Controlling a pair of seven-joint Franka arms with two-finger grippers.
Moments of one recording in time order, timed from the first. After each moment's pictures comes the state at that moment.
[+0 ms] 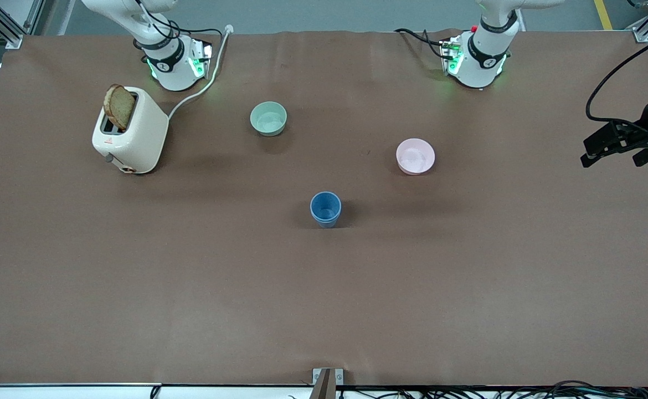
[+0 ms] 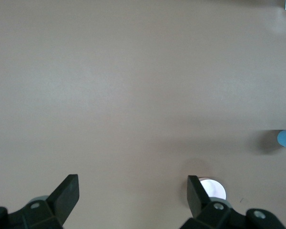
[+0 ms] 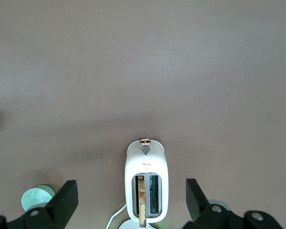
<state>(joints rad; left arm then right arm) -0.05 0.05 -0.01 -1.49 -0.02 1.62 -0.06 0.02 -0.03 -0.21 -1.41 0.00 1.34 -0.07</state>
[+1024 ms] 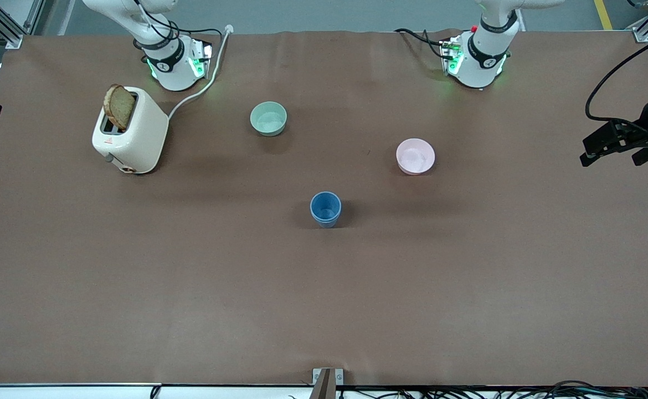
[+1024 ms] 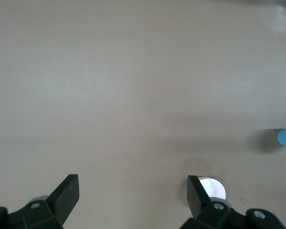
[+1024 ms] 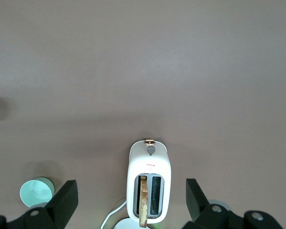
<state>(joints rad) -0.05 0.05 -0.01 -1.48 -0.02 1.61 -0.06 -0.02 -0.03 -0.13 -1.41 0.00 1.34 -0.11</state>
